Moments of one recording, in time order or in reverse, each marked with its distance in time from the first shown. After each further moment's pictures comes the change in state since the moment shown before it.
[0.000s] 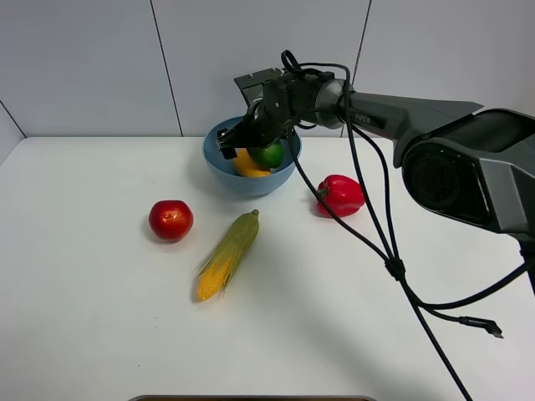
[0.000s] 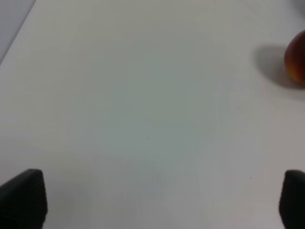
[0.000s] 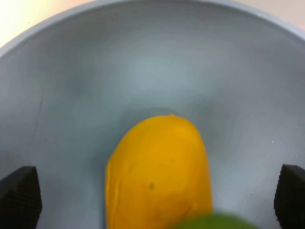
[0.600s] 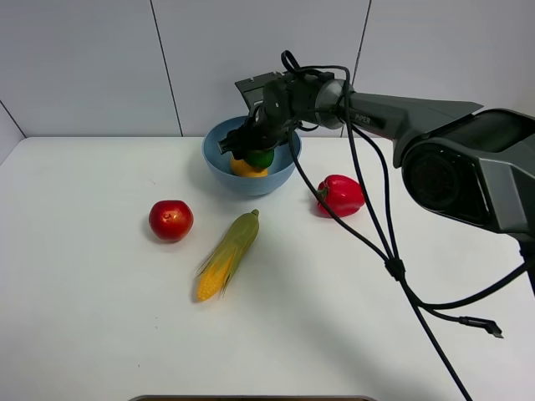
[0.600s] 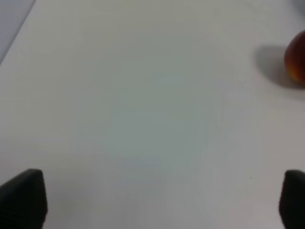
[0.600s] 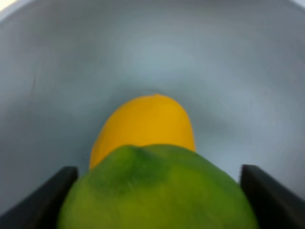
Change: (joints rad) left arm 0.000 0.000 0.000 0.000 0.000 0.000; right arm 0.000 0.000 0.000 0.000 0.038 0.002
